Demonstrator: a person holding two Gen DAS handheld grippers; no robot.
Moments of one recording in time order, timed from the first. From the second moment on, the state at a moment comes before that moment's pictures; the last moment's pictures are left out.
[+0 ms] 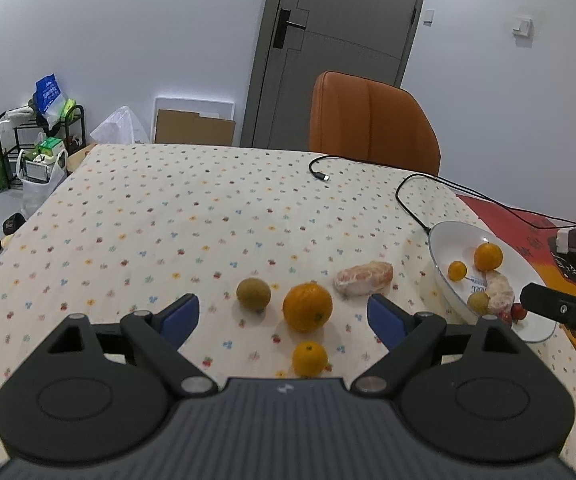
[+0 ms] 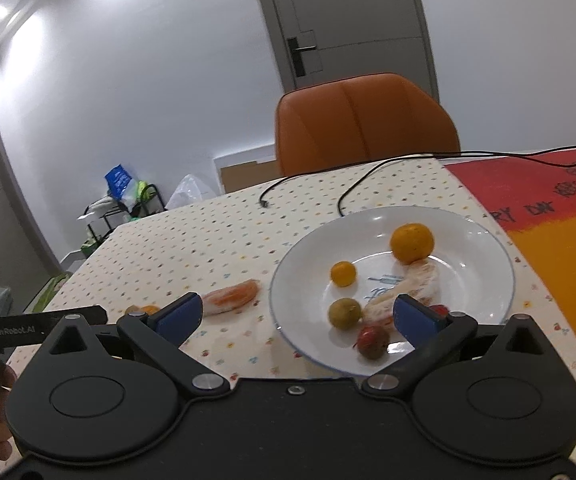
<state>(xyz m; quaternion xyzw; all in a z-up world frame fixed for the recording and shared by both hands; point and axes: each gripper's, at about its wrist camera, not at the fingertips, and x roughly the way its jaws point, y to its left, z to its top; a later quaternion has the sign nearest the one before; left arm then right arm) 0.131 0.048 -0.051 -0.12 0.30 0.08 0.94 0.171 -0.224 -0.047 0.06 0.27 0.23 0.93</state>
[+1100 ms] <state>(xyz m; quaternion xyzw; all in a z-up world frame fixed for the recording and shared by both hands) 0.143 0.043 -0.088 -0.15 0.33 0.04 0.93 0.170 -0.188 -0.064 0.01 0.29 0.30 0.91</state>
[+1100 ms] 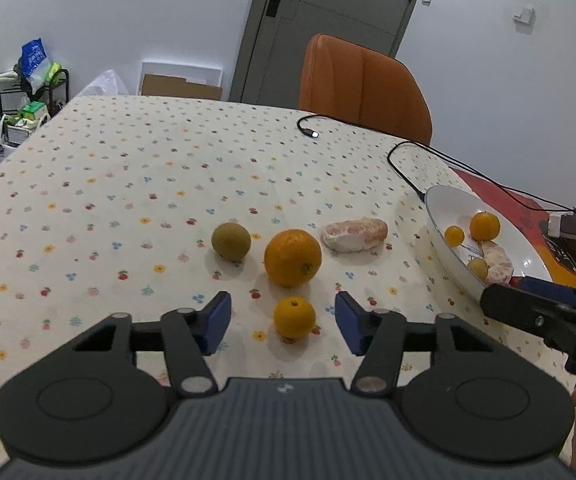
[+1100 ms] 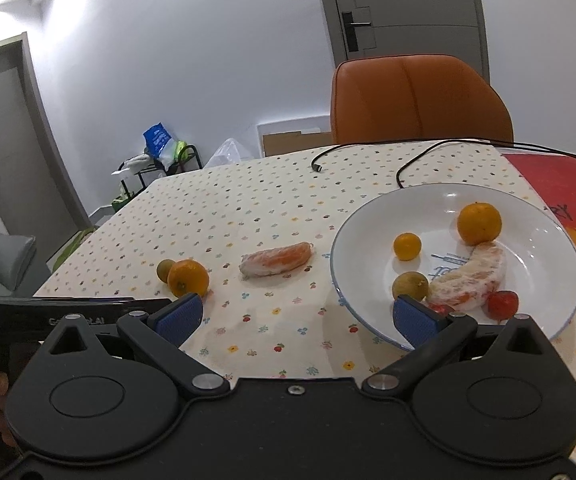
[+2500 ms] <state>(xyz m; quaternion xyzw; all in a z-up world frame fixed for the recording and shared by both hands) 0.117 0.114 -0.089 -0.19 0.30 0.13 0.92 0.191 -0.100 -0.067 -0.03 0.28 0.35 0.89</state>
